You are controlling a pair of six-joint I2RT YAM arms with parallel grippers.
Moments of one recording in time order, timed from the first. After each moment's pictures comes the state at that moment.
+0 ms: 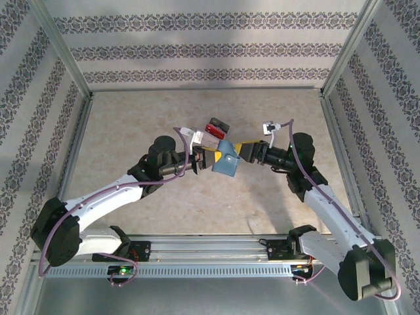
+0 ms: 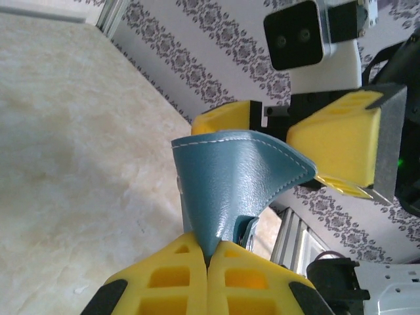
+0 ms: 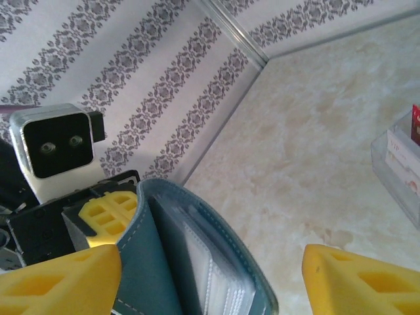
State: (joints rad) left arm -0.69 1.26 0.79 0.29 0.44 -0.56; right arm 0.26 0.96 0.62 0.17 -0.81 0.69
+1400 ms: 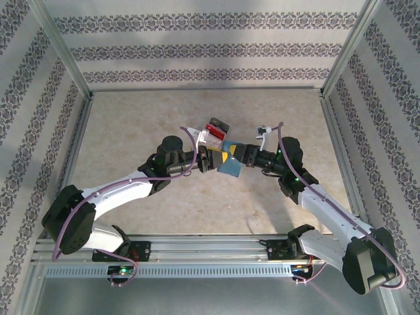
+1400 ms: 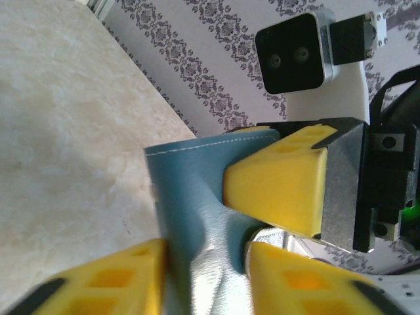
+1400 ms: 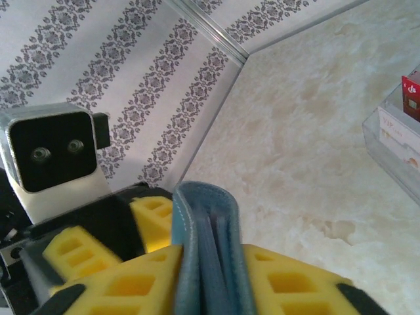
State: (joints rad) left arm -0.70 1.38 0.79 0.41 0.48 -0.66; right arm 0.38 1.03 0.59 0.25 -0.64 0.78
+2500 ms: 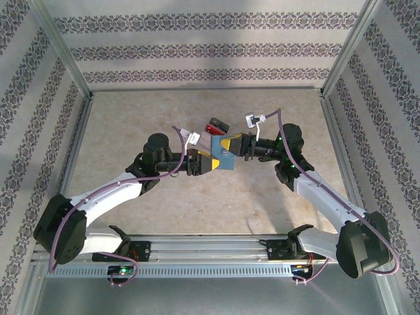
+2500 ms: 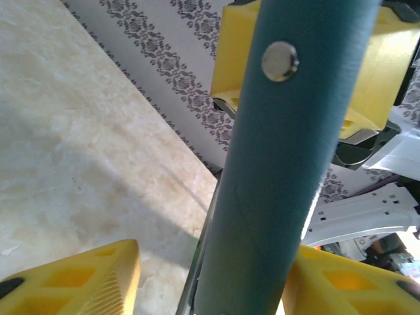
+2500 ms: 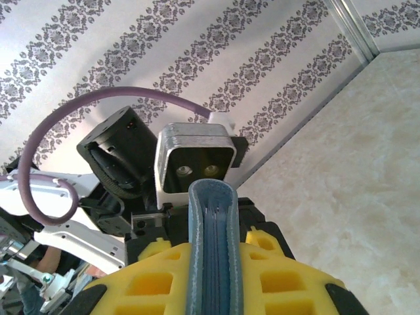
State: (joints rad) left arm -0.58 1.30 0.74 0.40 0.81 -0.71; right arm 0.37 1.17 0.73 0.46 -0.99 0.76
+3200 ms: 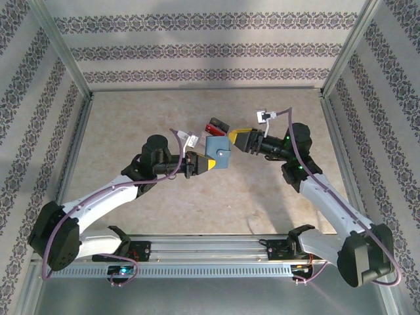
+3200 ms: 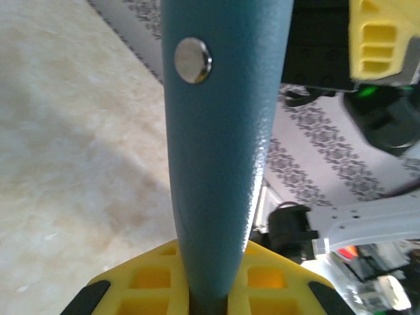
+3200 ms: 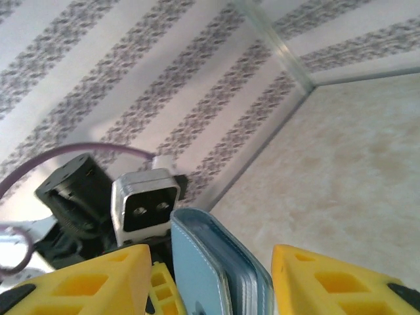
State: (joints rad) left arm -0.59 1.22 0.74 0.20 0.69 -0.57; right arm 0.31 1.07 0.74 0.30 -0.82 0.74
